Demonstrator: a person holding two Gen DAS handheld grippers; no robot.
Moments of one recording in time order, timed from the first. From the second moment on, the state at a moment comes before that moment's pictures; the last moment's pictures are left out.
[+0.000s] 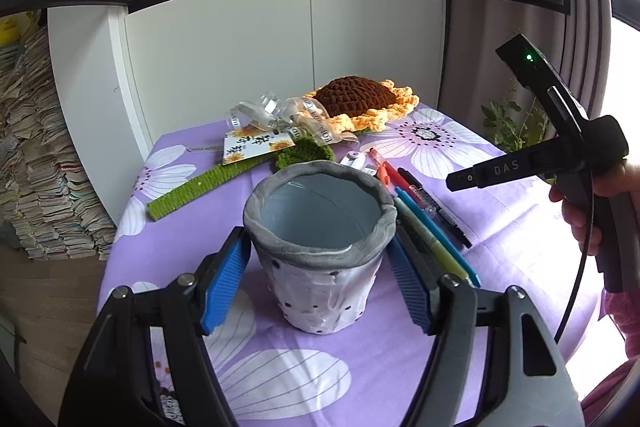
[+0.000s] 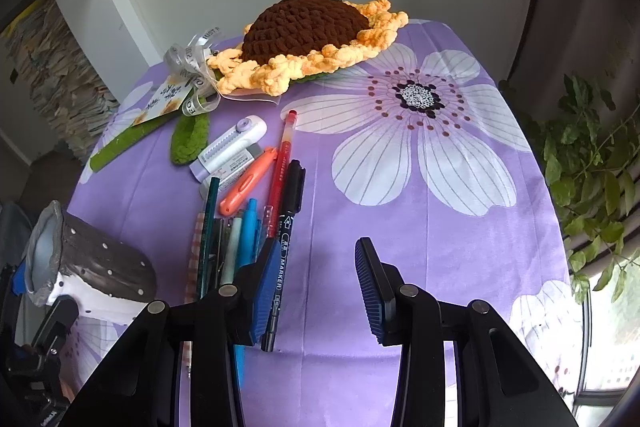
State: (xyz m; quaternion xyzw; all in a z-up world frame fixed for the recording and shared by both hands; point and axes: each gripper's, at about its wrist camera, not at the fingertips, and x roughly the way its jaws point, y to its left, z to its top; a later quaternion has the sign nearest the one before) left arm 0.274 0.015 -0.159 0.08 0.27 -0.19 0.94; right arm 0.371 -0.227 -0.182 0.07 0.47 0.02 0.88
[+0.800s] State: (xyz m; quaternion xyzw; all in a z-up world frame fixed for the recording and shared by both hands) left arm 0.258 0.032 -0.163 0.09 0.27 -0.18 0.94; right arm 0.429 -0.207 -0.205 0.02 0.51 0.00 0.86
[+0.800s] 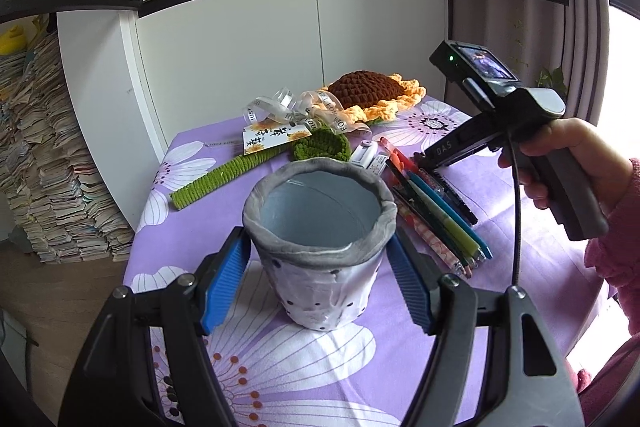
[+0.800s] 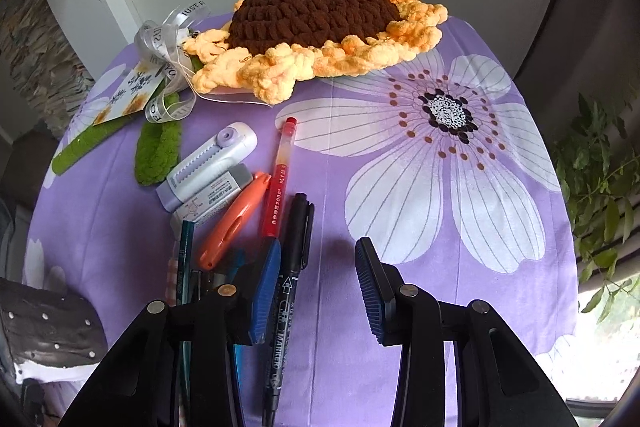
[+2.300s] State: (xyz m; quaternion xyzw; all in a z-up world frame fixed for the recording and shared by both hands) left arm 0.253 0.035 -0.169 0.08 0.28 -0.17 0.94; right arm 0.301 -0.118 -0.040 0.05 0.25 0.24 0.94
